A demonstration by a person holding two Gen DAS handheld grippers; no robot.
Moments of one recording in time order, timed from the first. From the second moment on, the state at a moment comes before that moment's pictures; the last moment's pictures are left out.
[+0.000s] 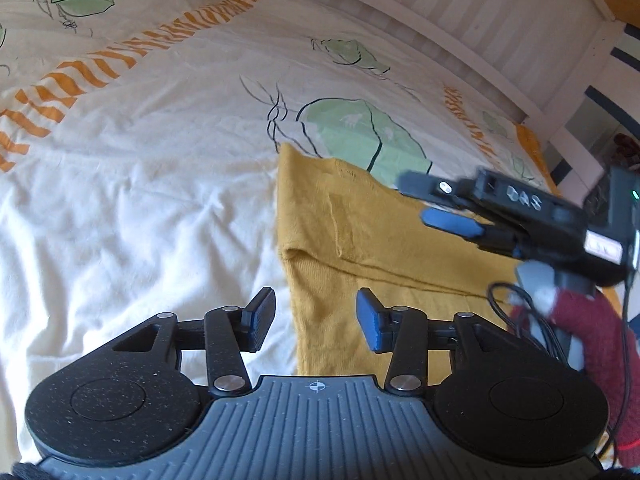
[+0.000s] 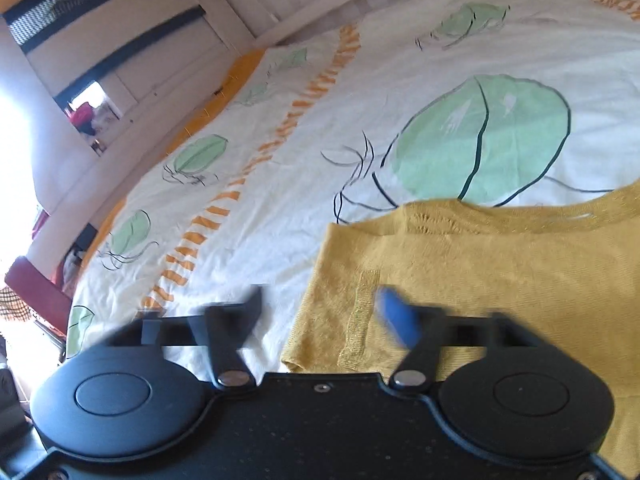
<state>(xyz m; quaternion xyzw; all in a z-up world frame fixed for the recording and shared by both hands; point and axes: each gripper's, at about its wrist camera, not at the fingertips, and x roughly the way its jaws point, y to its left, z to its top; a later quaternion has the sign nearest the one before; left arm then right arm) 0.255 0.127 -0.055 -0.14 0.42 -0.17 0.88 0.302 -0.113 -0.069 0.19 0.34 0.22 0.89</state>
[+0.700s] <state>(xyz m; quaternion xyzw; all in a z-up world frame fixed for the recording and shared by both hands) 0.349 0.027 -0.101 -0.06 0.46 -0.17 0.87 0.199 -0.232 -0.109 0.04 0.33 0.10 0.94</state>
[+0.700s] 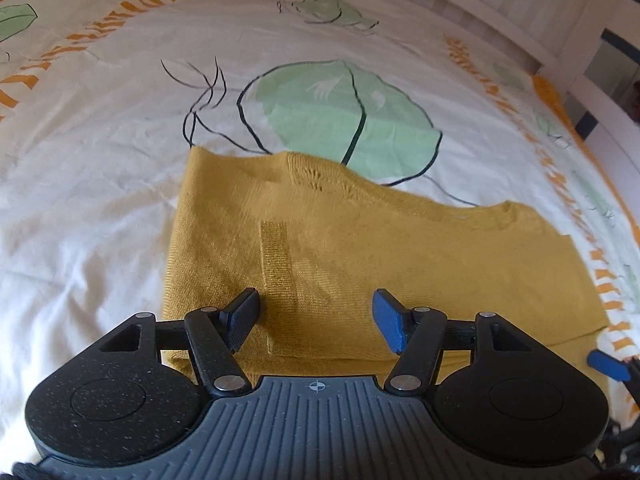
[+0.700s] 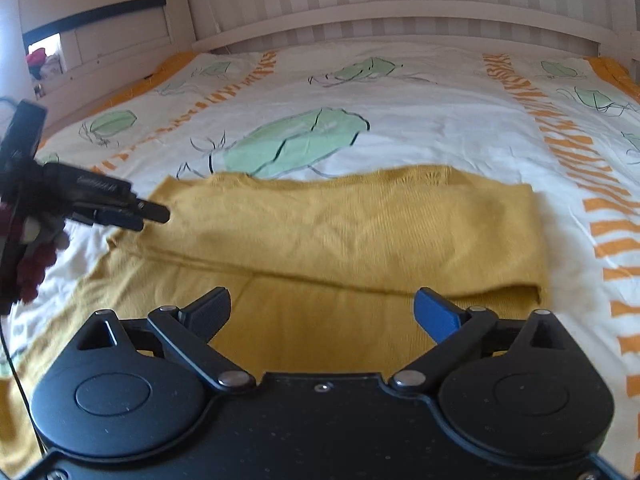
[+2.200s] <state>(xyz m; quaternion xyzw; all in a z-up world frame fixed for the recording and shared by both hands) 0.338 0.021 -0.029 -0.09 0.42 -0.20 0.88 0.218 -0.302 -0.117 0.14 0.34 -0.03 0.93</state>
